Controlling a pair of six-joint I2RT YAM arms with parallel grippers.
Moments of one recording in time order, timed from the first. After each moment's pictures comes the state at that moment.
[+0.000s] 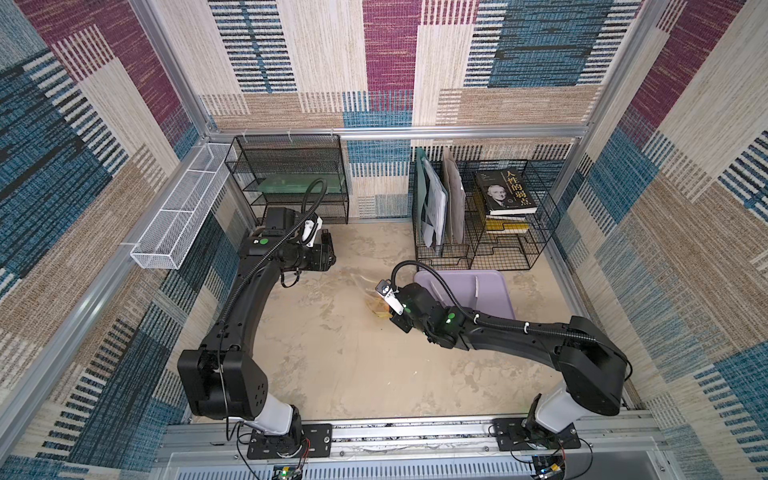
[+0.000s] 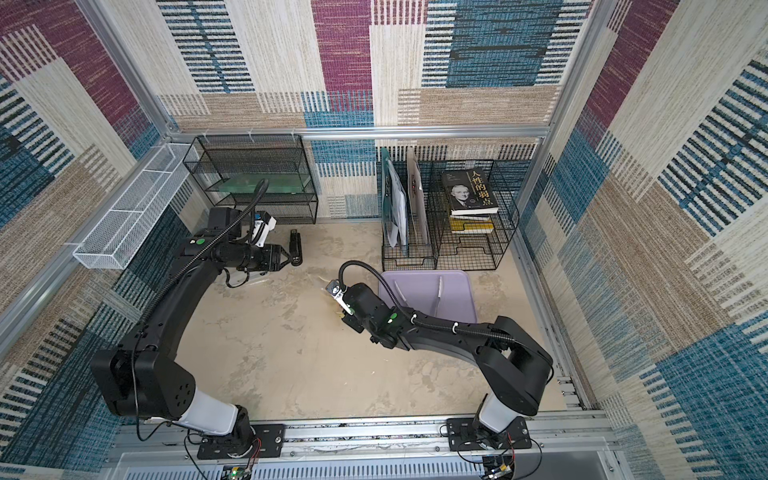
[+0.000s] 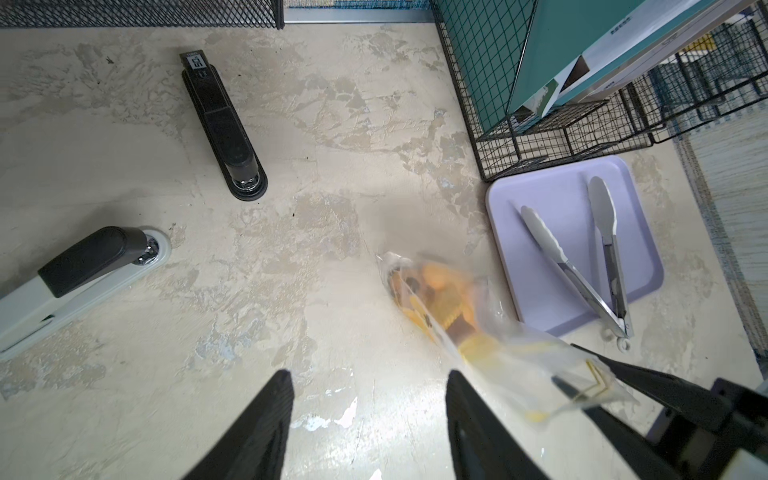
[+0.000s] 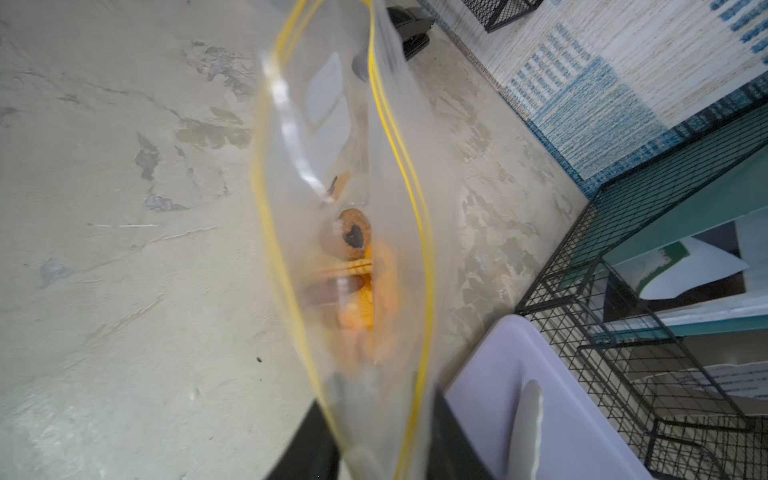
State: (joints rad) left arm -0.05 1.52 1.49 -0.89 0.36 0.03; right arm 0.93 1.61 1.04 -0.07 0.29 -0.24
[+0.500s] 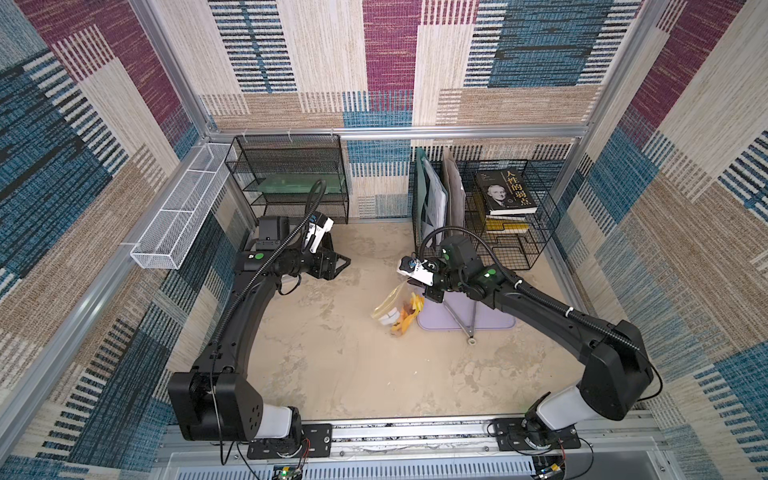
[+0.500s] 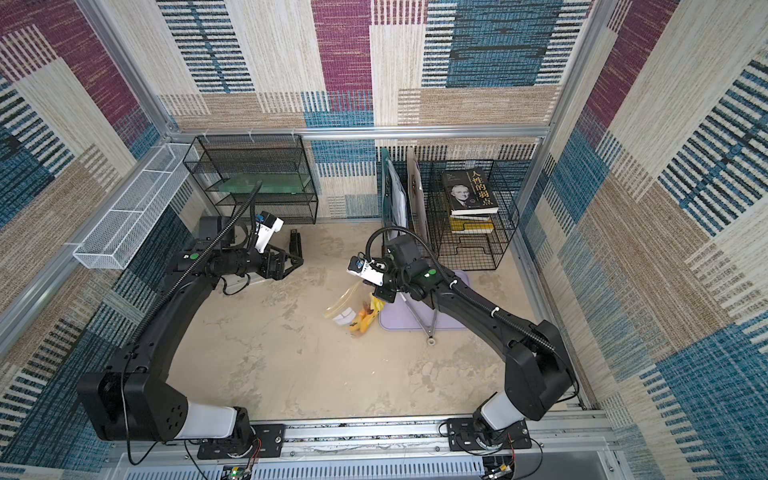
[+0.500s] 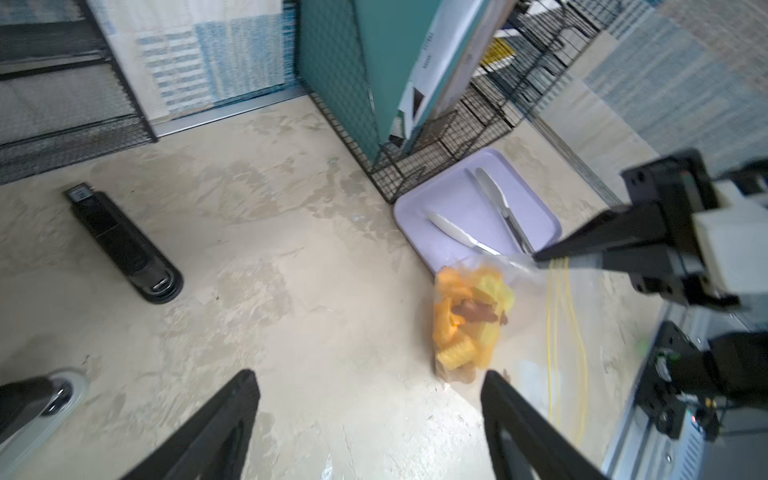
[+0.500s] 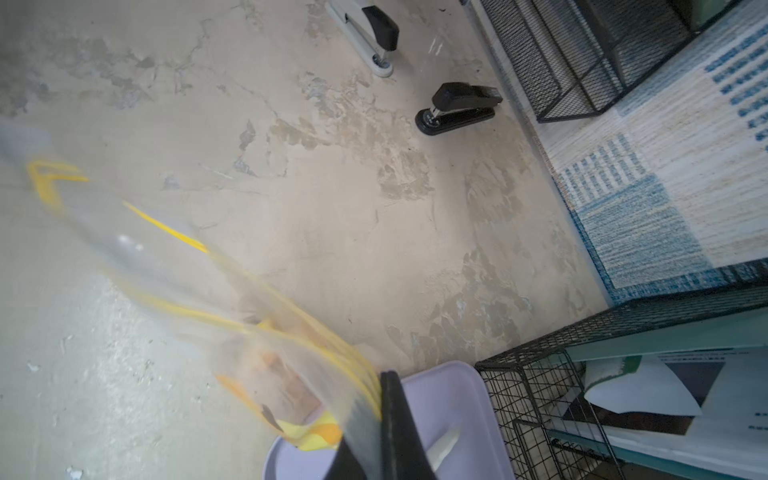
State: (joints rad) left arm -0.04 1.41 1.34 -0.72 0.69 0.28; right arm 0.60 1.56 1.27 -0.44 -0.36 -0.70
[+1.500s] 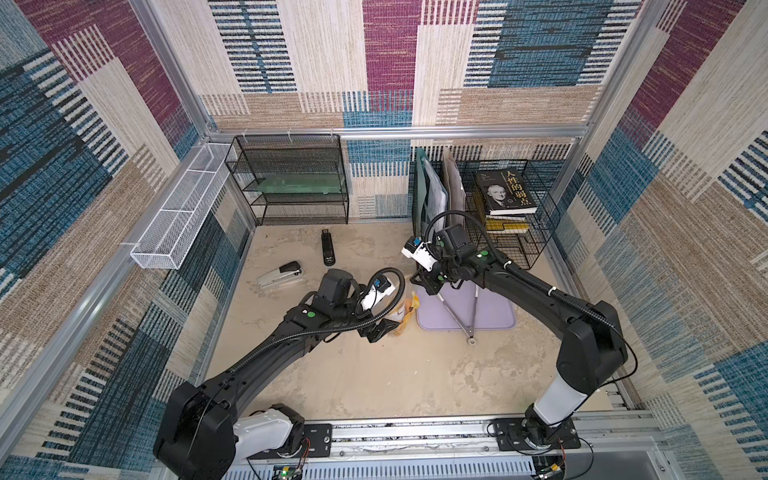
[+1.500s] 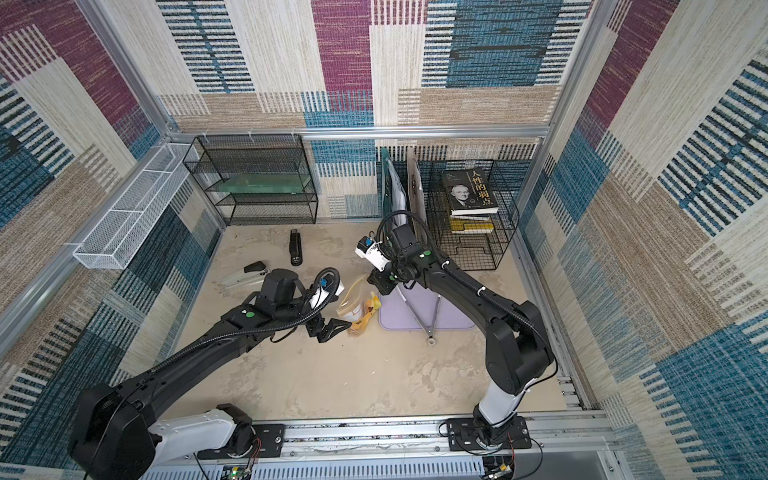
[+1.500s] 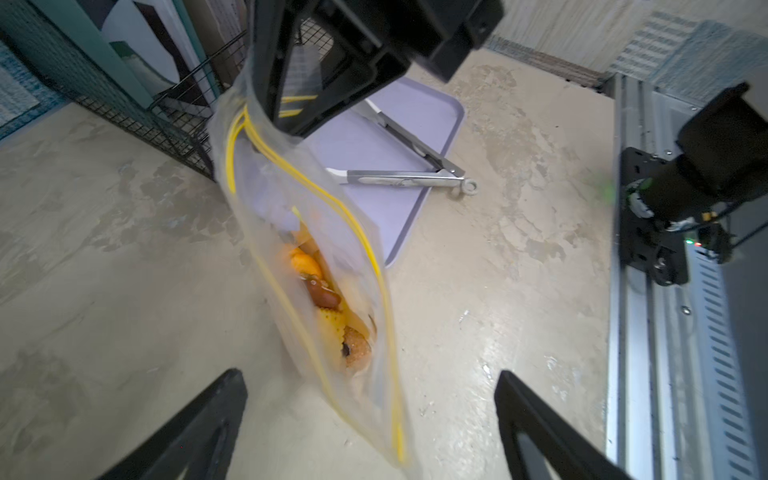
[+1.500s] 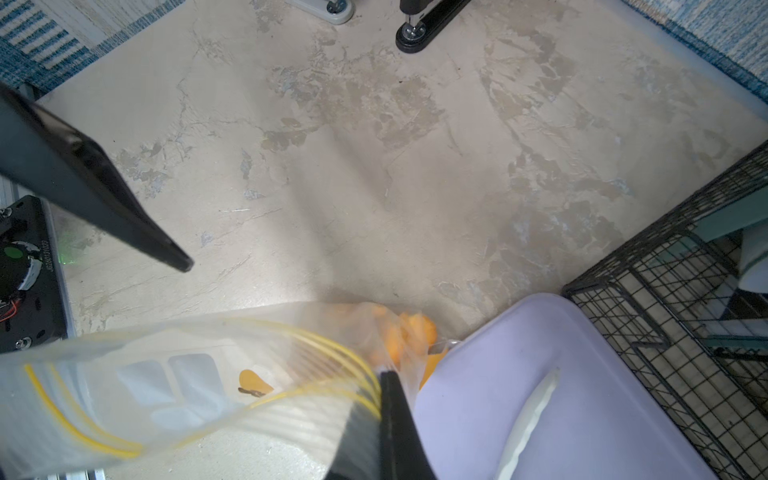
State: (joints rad) left arm -0.52 1.23 0.82 -0.27 0.48 0.29; right arm 0.54 1.68 1.41 -0.61 -0.41 -0.26
